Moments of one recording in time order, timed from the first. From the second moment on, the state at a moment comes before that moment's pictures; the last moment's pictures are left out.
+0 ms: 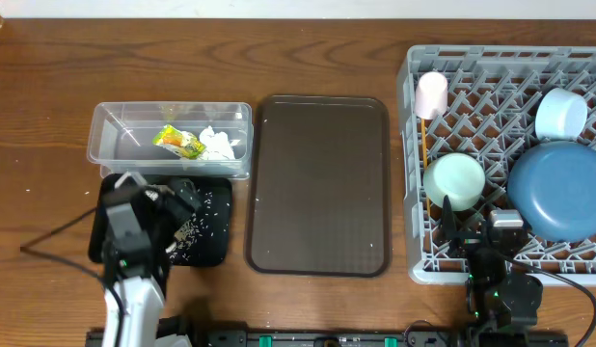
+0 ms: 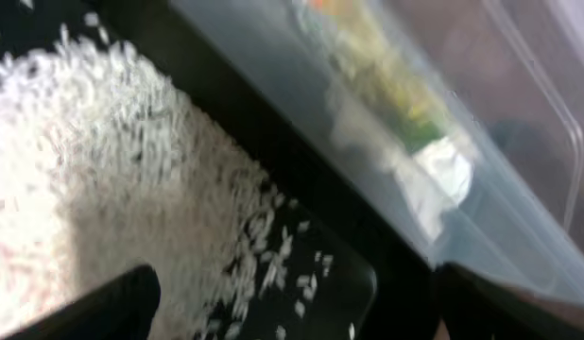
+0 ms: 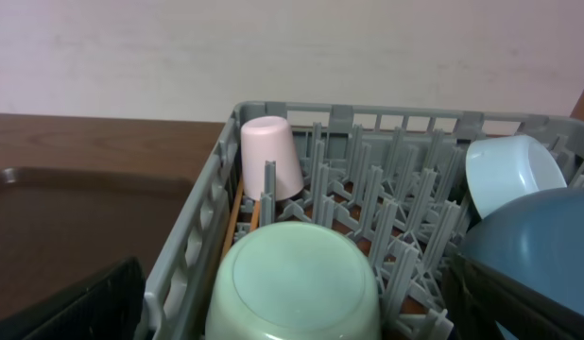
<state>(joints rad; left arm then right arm) 0.25 0.99 0.36 -0.15 0.17 -0.62 0.00 0.01 0.01 -0.07 -0.02 -0.01</state>
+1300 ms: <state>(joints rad) -0.02 0.22 0.02 -0.11 -0.02 -0.30 0.00 0.01 0.01 -0.07 -0.01 -0.01</state>
